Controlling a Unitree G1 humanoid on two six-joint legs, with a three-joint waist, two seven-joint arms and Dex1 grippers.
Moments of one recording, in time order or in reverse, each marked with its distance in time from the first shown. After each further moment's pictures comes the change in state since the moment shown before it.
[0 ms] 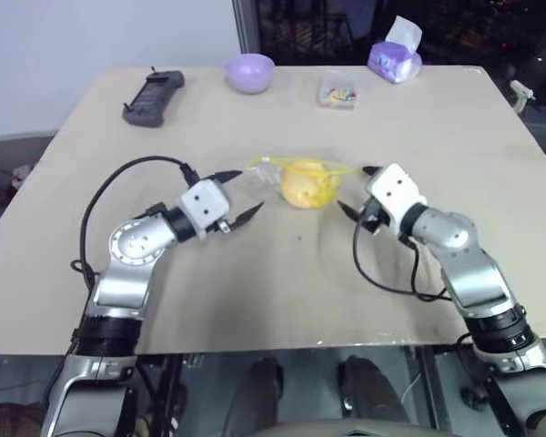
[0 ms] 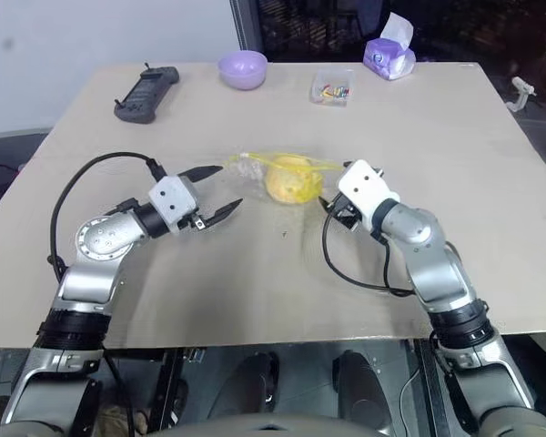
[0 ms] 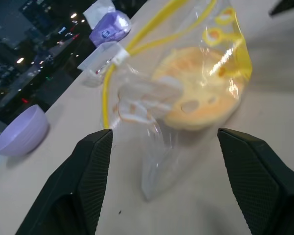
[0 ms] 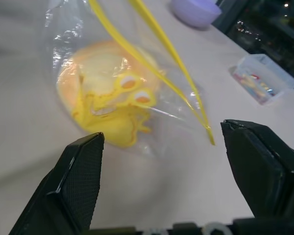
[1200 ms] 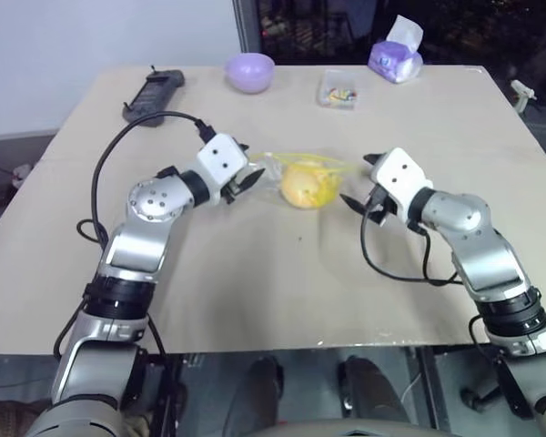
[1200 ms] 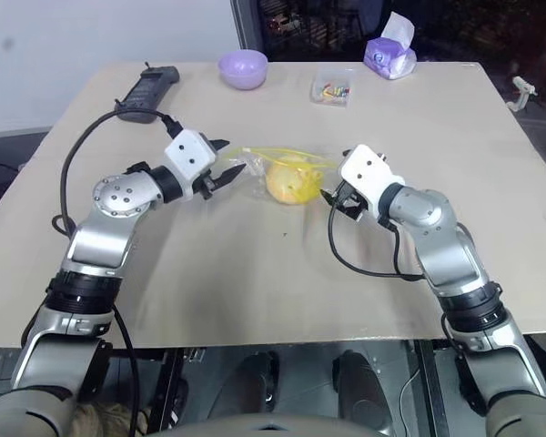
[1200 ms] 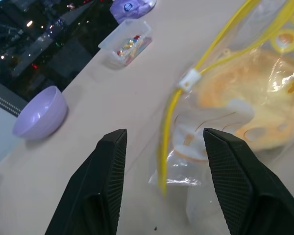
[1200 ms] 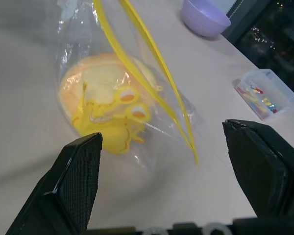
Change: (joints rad) left arm -0.249 0.001 -0.104 0.000 0.036 0.360 0.080; right arm -0.077 -0.079 0.004 0.016 0.029 0.008 0.088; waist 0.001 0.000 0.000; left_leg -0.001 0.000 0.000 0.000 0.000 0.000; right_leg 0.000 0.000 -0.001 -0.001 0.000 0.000
